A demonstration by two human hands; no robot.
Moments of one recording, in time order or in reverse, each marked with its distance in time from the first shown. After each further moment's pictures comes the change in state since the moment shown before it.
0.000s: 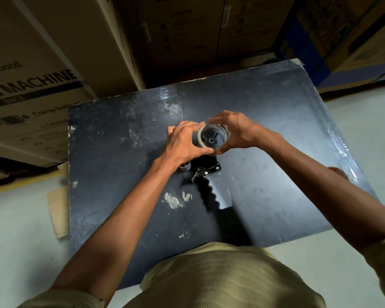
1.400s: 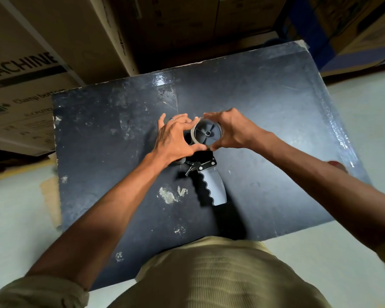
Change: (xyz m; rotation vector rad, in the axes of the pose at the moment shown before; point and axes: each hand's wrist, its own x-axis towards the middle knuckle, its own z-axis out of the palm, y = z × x) left_hand 0.008 -0.029 0.019 0.041 0.065 0.067; right_hand 0.000 -0.009 0.014 -0.012 0.029 0.001
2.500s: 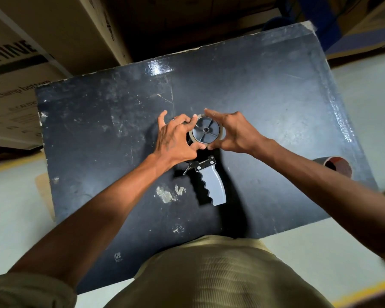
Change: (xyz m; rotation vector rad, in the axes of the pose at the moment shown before) left_hand 0.004 -0.002 0.021 0.152 -0.011 0.056; right_hand -0.003 0.016 0.027 0.169 0.035 0.080
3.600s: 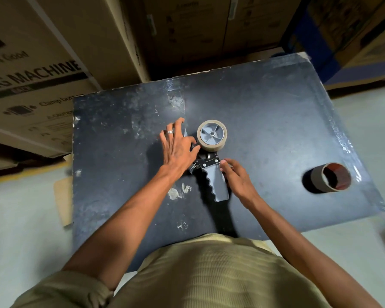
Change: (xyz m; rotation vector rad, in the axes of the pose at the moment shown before) left_hand -0.040 0.018 -0.004 0.197 0.112 -0.263; right_hand -0.101 -0.028 0.095 0.940 0.197 0.596
